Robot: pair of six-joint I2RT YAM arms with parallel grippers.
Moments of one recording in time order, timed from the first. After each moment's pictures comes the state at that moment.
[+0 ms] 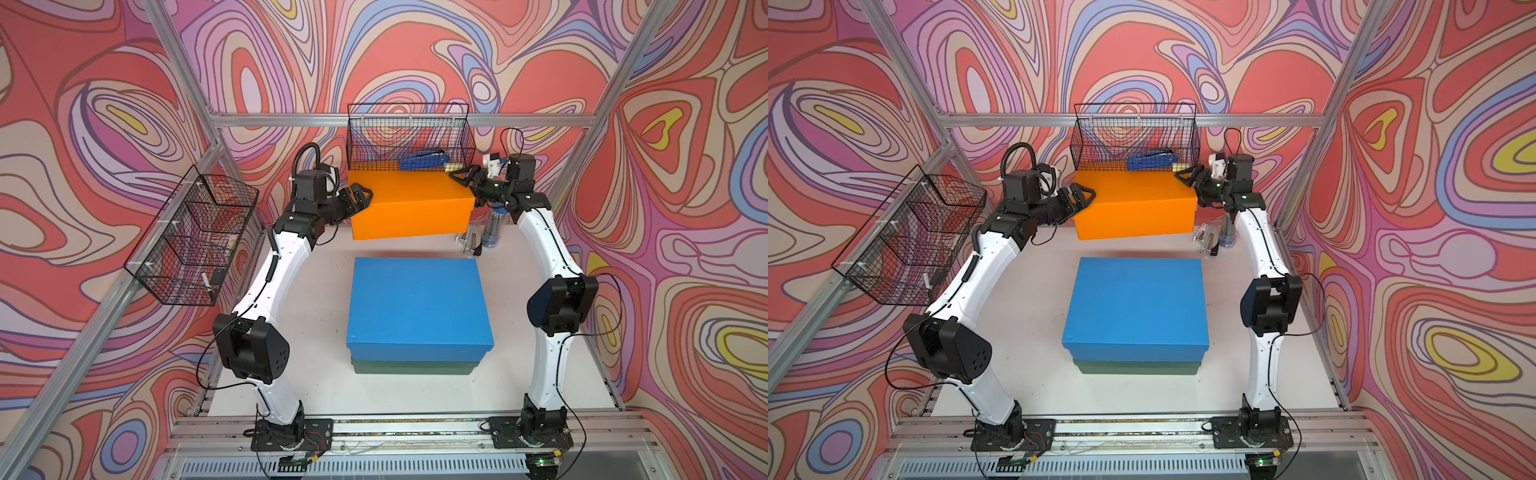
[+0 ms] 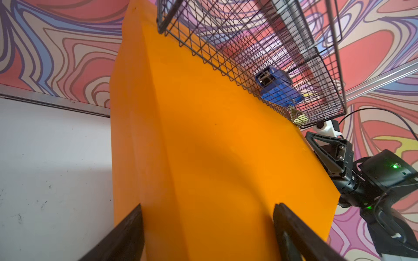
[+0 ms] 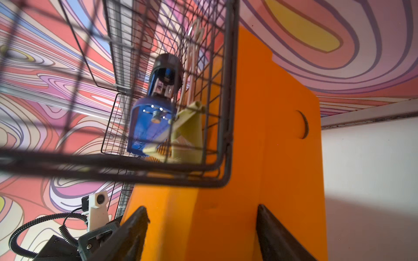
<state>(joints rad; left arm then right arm) -0.22 1.73 1.83 -0.47 0.38 -0.68 0.06 2.15 2.29 -0.45 -0.78 0.86</state>
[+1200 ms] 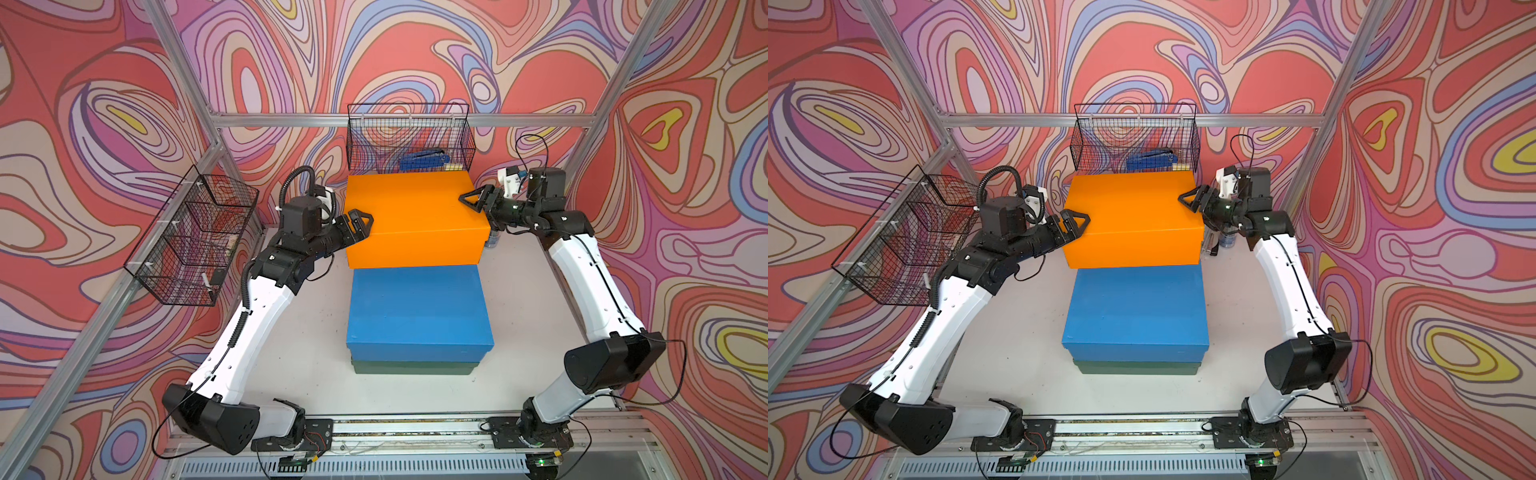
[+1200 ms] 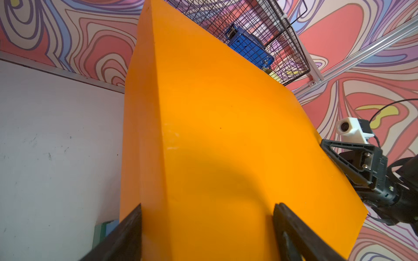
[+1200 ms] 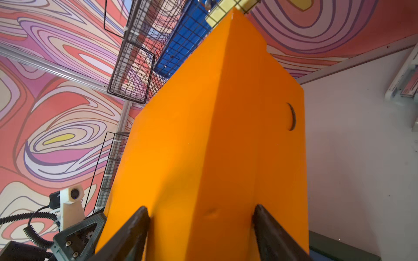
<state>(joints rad) -0.35 1.34 1.55 -0.57 0.24 -0.69 0.12 1.63 1.86 -0.67 -0.63 0.70</state>
